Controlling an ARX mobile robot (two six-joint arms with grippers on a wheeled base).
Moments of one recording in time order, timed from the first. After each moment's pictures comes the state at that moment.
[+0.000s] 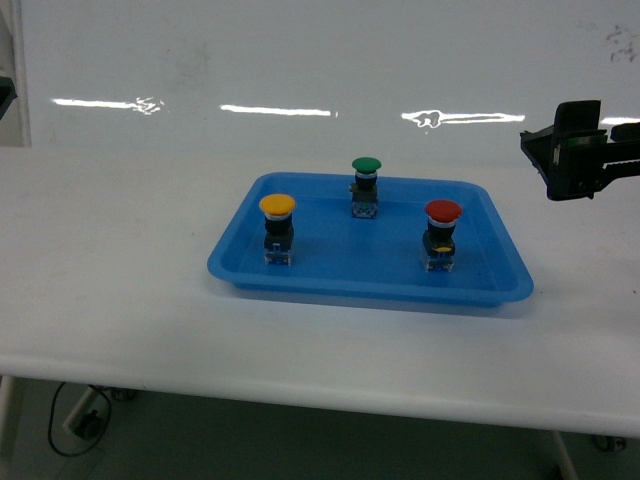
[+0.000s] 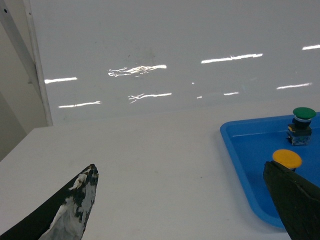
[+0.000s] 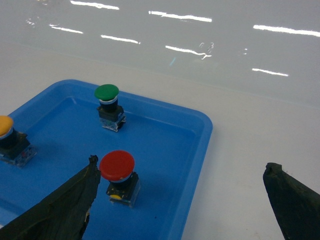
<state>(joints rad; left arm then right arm) 0.04 1.31 0.41 0.86 0.06 0.13 0.08 1.77 0.83 0.71 -0.21 -0.03</state>
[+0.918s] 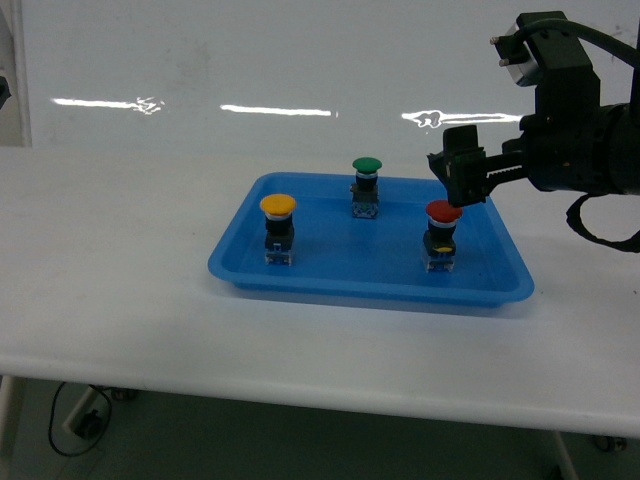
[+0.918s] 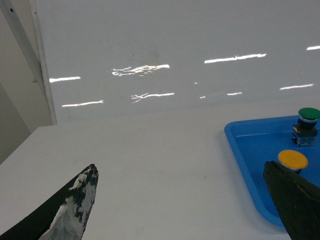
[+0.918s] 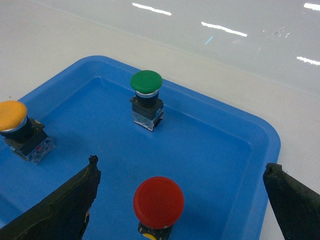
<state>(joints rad) 0.04 1.31 0.41 0.86 0.05 0.13 0.17 2.02 1.14 0.53 -0.25 -0.10</state>
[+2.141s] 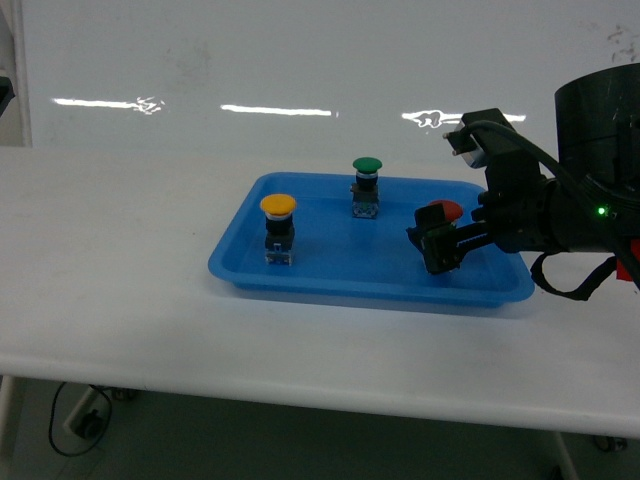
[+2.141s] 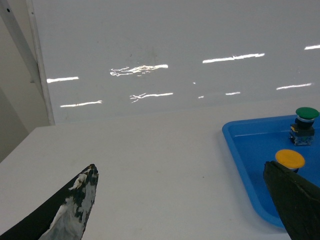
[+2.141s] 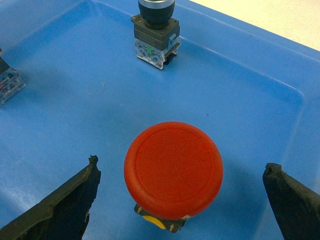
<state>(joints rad) 0.04 1.31 0.41 0.86 0.05 0.13 0.18 2.21 1.24 0.43 -0.27 -0.16</state>
